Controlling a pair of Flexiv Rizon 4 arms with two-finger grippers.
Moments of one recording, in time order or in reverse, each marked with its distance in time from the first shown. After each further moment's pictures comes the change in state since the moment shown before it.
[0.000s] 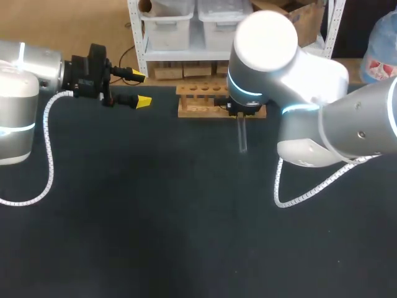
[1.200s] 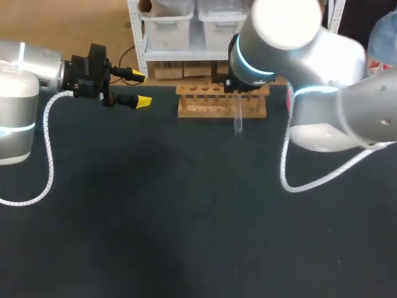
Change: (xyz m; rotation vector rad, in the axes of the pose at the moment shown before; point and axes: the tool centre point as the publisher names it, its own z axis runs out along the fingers) left arm 0.000 0.000 0.000 0.000 0.000 0.000; right arm -0.048 0.016 -0.070 -0.114 -0.130 -0.041
